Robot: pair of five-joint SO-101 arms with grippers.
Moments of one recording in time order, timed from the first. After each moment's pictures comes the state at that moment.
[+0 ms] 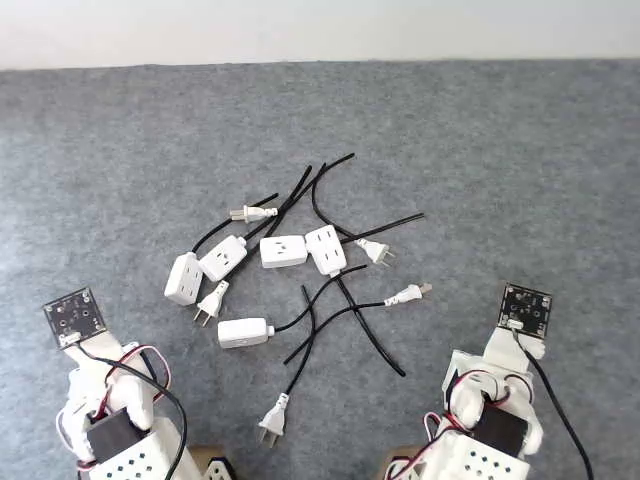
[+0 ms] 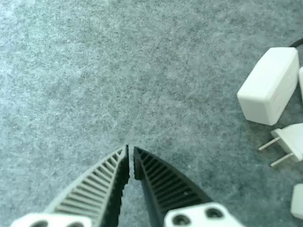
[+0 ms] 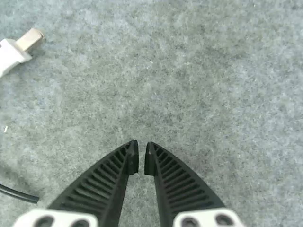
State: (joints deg) left arm -36.0 -102.5 97.4 71.5 2.1; right arm 22.0 -103.2 95.4 75.1 4.8
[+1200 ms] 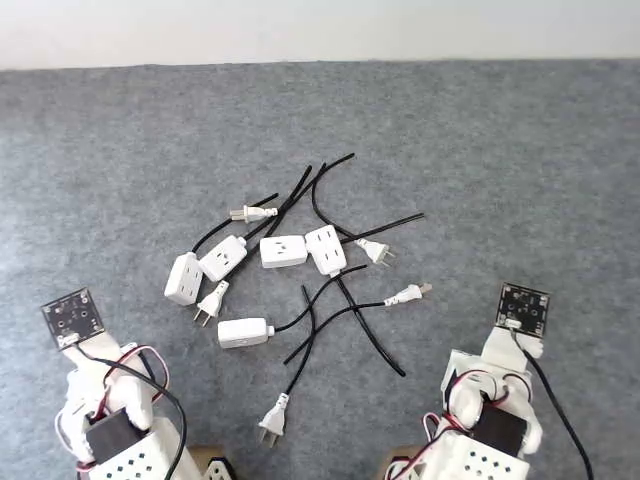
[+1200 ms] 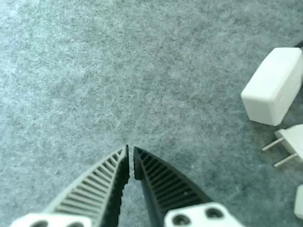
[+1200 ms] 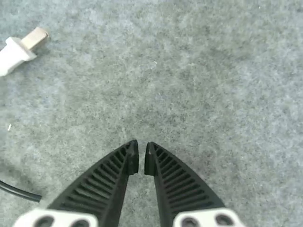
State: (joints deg) left arm -36.7 -102.5 97.4 71.5 1.6; right arm 21.0 -103.2 95.4 75.1 4.8
